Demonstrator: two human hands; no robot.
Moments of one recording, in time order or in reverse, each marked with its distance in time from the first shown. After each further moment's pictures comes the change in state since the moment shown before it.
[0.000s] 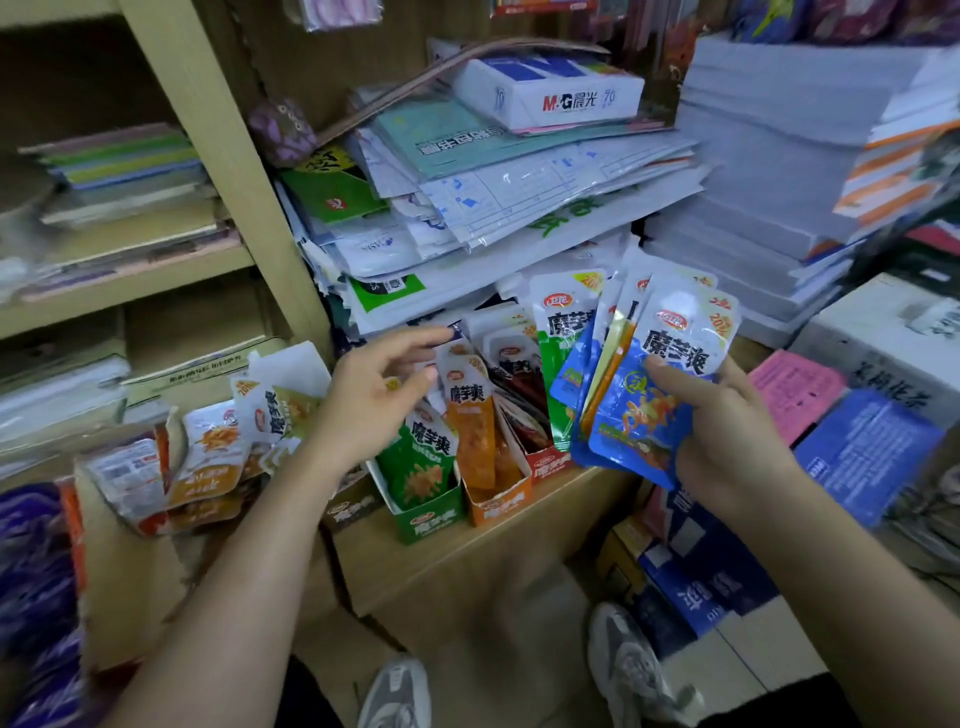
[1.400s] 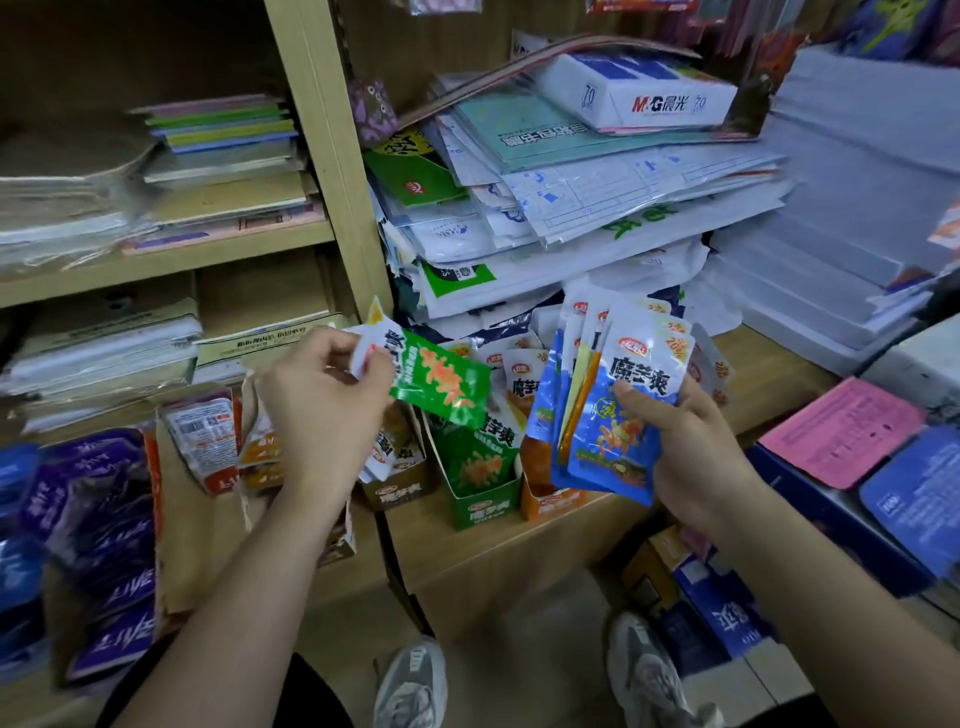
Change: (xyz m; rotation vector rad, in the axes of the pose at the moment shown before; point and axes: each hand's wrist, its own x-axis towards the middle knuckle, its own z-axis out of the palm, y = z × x) left_hand -0.051 -0.009 -0.046 0.052 0.764 -0.126; right_hand 0.005 0.050 0.049 -0.116 -0.183 0.117
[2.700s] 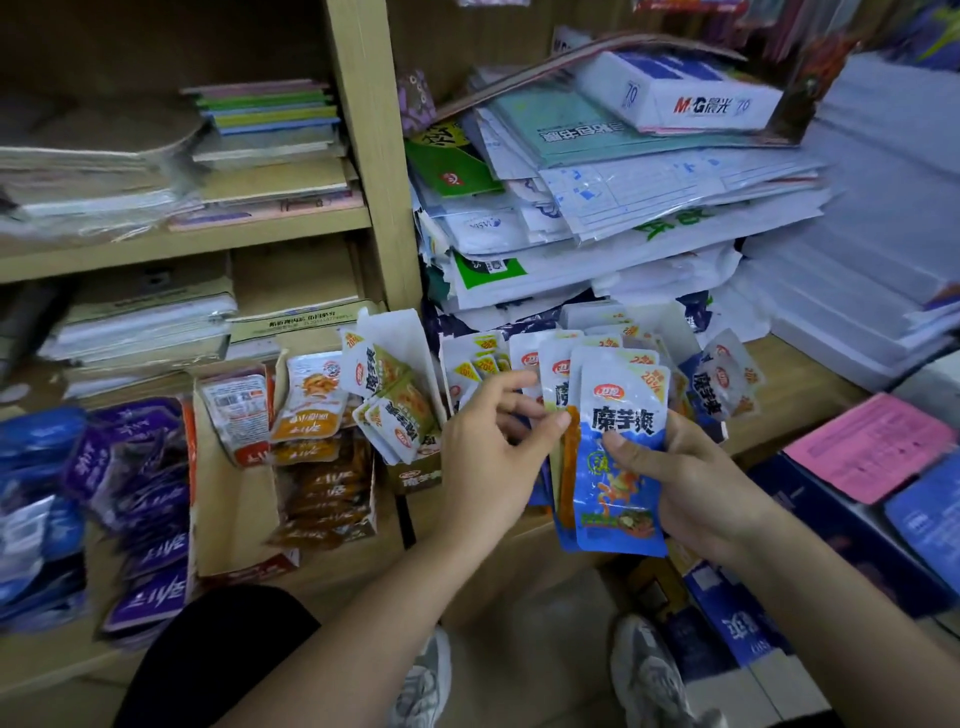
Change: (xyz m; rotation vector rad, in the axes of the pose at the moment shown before) left_hand -0.076 0.023 0.047 -0.168 -0.372 -0.077; right_hand -0.021 0.010 0.009 -0.121 -0.292 0.158
